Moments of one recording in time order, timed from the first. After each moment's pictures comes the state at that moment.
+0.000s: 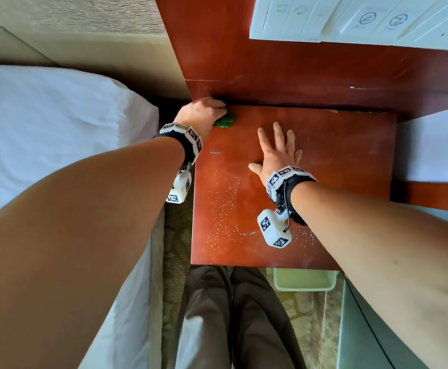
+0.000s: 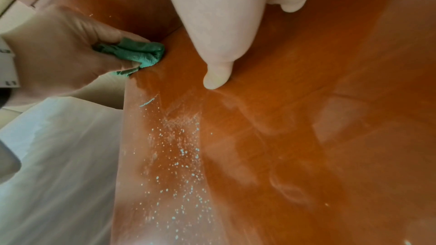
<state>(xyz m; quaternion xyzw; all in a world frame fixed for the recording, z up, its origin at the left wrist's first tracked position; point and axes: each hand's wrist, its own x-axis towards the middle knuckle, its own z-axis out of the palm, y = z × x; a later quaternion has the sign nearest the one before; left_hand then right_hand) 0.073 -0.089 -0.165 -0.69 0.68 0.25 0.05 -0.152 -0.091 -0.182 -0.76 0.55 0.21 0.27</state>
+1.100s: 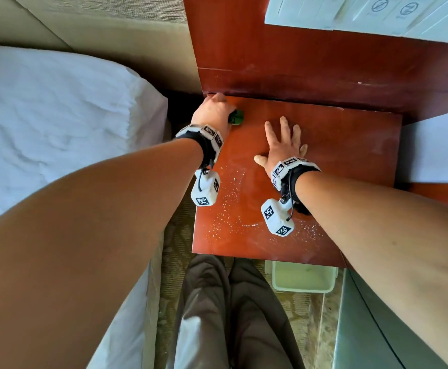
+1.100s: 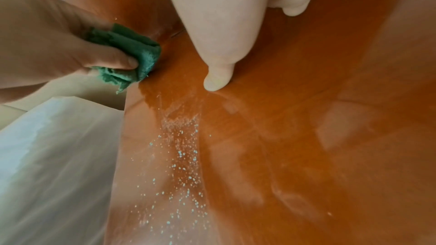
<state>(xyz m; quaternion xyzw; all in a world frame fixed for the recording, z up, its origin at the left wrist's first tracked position) 0.038 -0.070 -0.148 -0.78 0.57 0.26 -0.01 -0.147 -0.093 -0.183 -0.76 0.55 0.25 0.24</state>
